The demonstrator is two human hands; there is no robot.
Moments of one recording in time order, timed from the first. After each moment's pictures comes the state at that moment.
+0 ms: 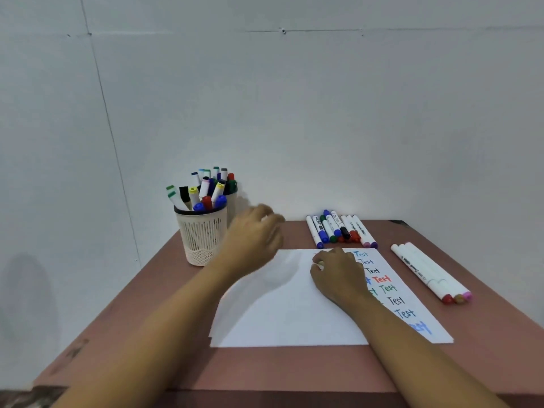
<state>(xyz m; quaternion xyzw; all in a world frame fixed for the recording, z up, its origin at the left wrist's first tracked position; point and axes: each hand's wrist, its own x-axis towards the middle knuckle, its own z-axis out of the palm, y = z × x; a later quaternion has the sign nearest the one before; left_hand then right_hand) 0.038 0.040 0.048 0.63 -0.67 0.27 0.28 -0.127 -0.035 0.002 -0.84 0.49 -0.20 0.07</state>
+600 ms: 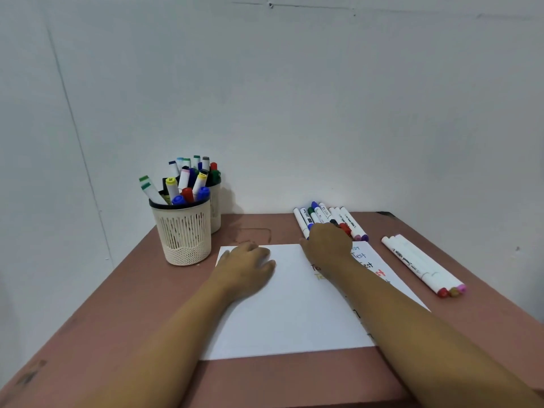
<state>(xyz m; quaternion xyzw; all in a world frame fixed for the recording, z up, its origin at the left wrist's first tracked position) 0.040 0.024 -0.005 0.76 -0.62 0.00 0.19 -0.096 -0.079 0.019 -0.81 0.56 -0.18 -0.02</state>
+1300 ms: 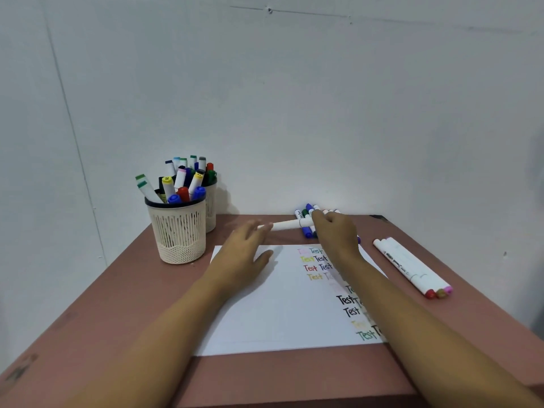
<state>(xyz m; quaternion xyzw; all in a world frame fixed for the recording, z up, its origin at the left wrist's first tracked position) 0.040 0.028 0.004 0.66 -0.67 0.09 0.32 -0.120 -0.058 0.044 -0.67 0.47 -0.47 0.33</state>
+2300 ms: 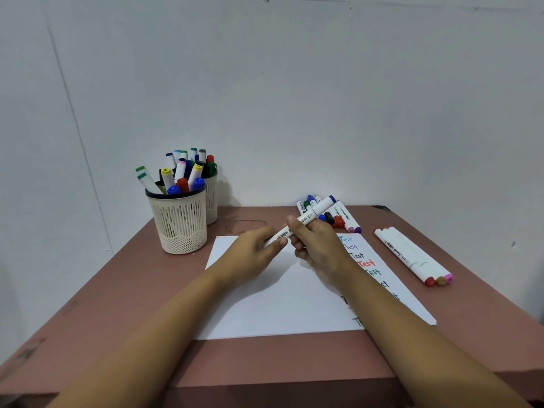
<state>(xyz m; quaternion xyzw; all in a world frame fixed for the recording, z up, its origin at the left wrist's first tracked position) 0.009 0.043 0.017 0.63 -0.65 -0.09 0.41 -0.123 -0.026 0.021 -0.66 0.25 -0.41 0.58</state>
